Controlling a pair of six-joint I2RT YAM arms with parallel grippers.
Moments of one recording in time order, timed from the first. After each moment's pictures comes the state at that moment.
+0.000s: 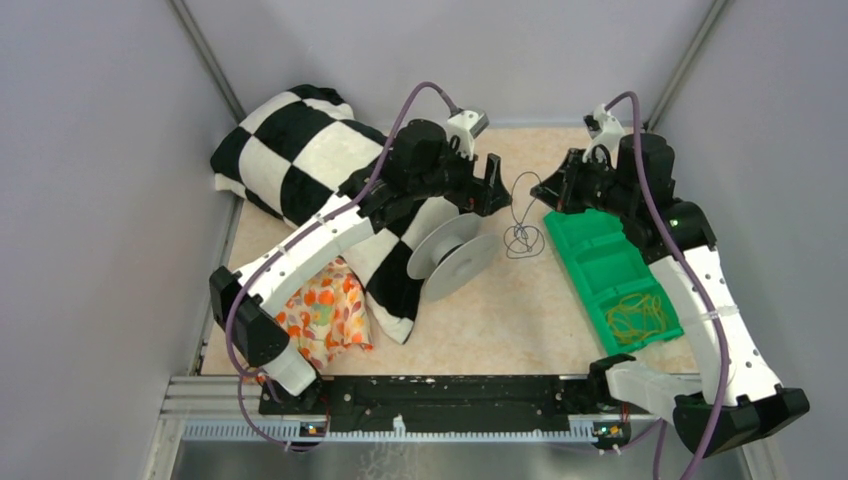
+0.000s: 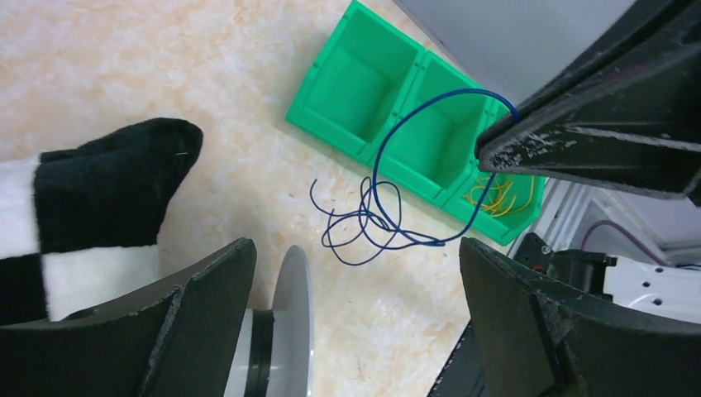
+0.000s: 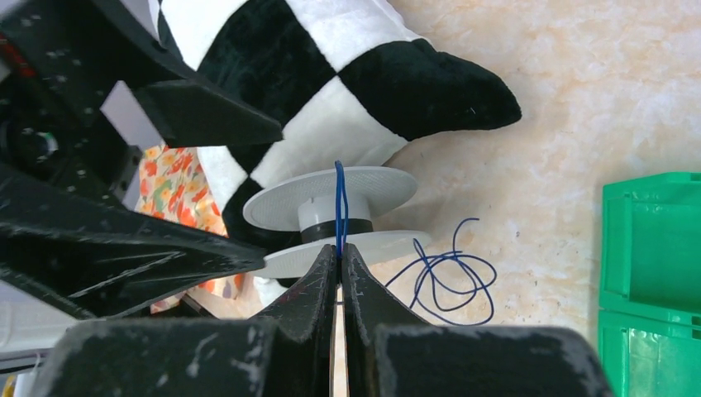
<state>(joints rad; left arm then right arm) -0.80 1.60 1.68 -0.46 0.24 -0.29 0.28 1.08 1.34 -0.69 -0.36 0.35</state>
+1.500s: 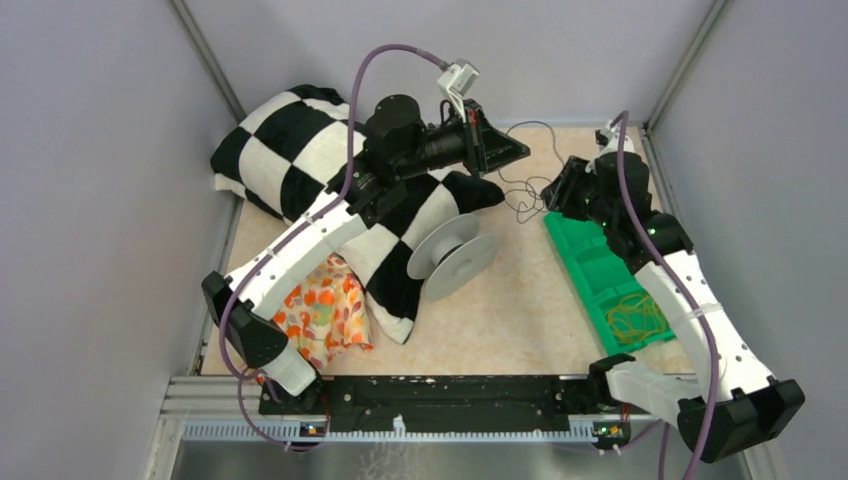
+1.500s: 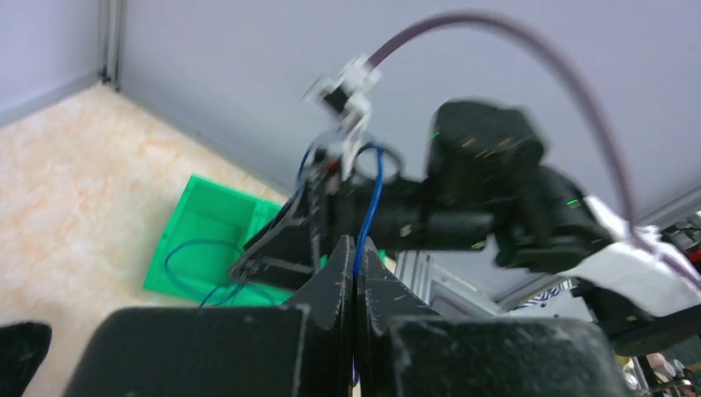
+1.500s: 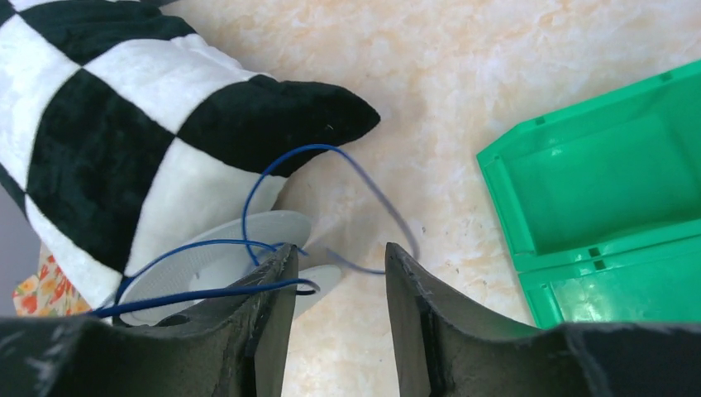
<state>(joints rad) -0.78 1.61 1.75 -0.08 0.48 -0.54 0.32 1.06 1.21 -0.60 0.06 0.46</state>
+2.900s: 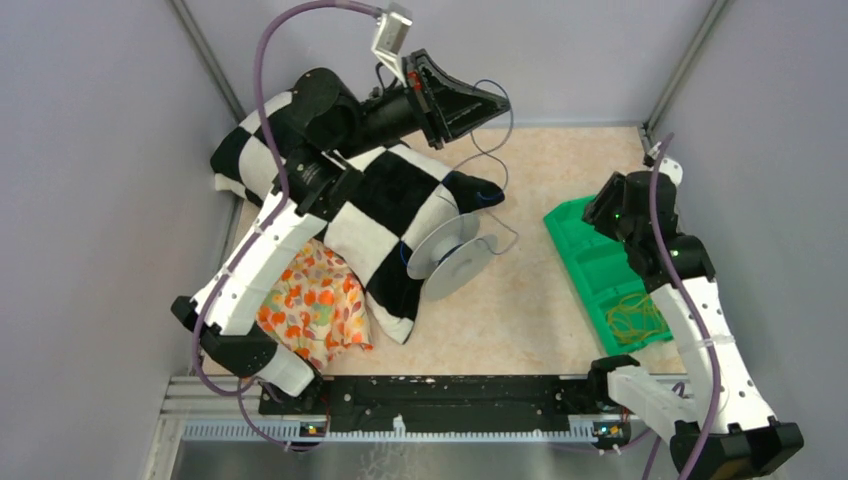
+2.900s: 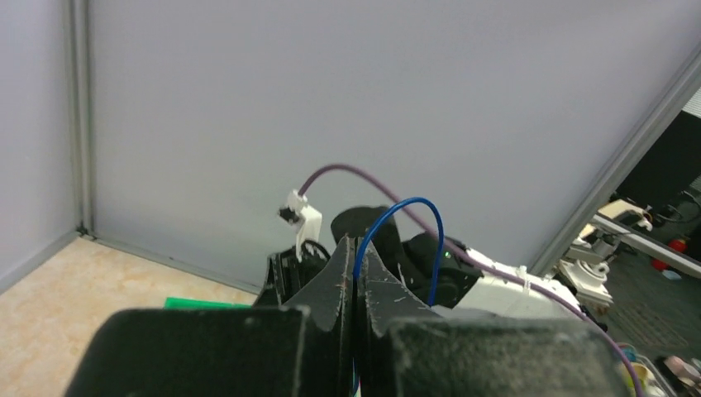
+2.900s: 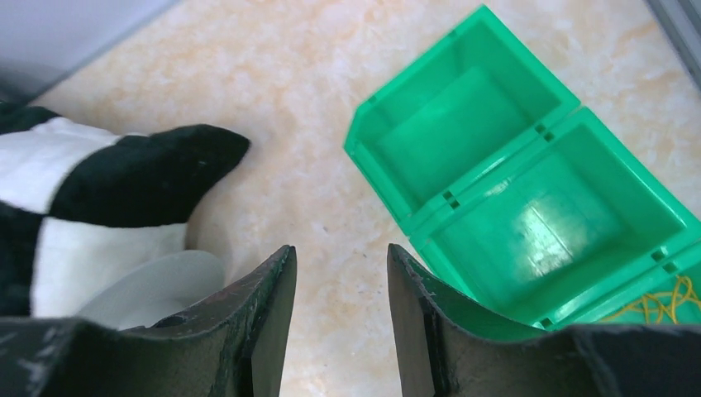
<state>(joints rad) -0.72 1.51 1.97 -0.01 0.61 -0.61 0.18 0.93 1.05 -0.71 0.26 0.55</state>
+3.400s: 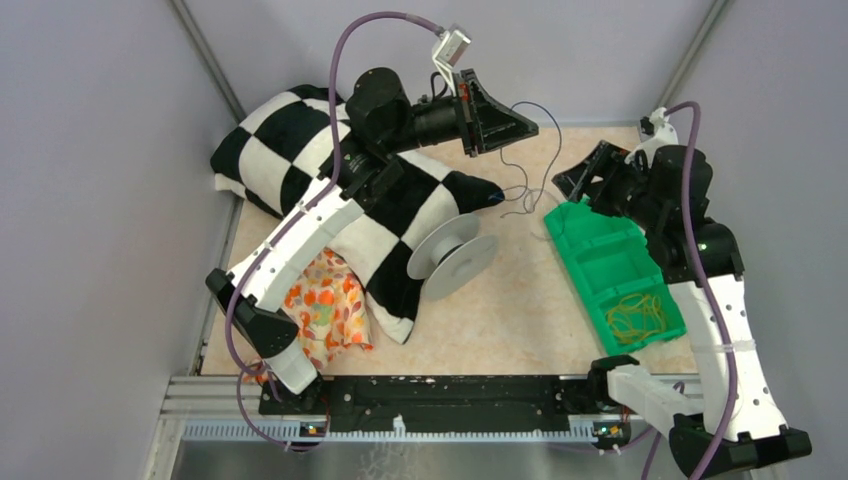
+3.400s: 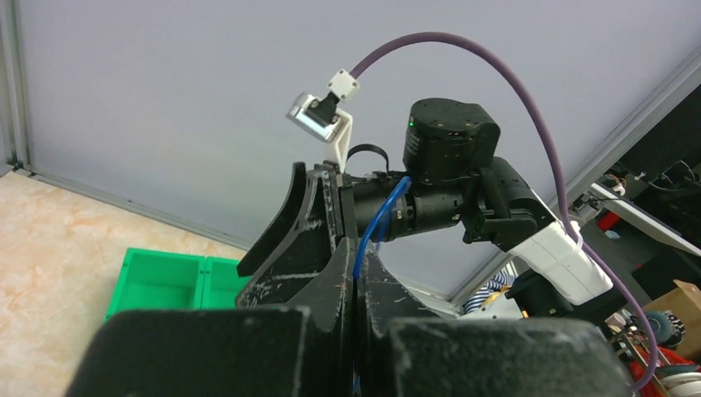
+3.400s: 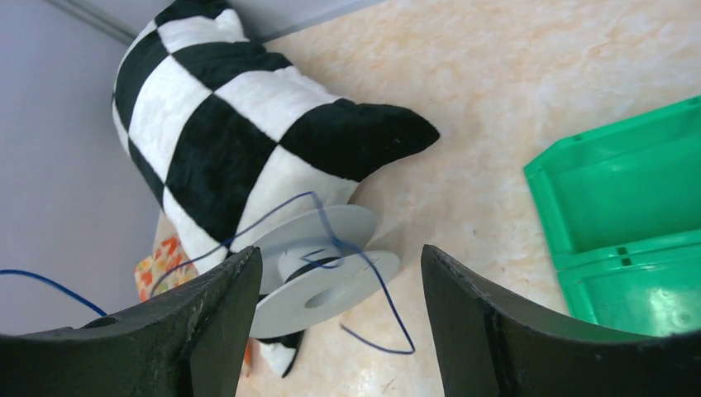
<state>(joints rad) -0.75 1.67 1.97 0.00 0.70 -0.63 0.17 0.96 1.34 -0.72 -0.14 0.51</state>
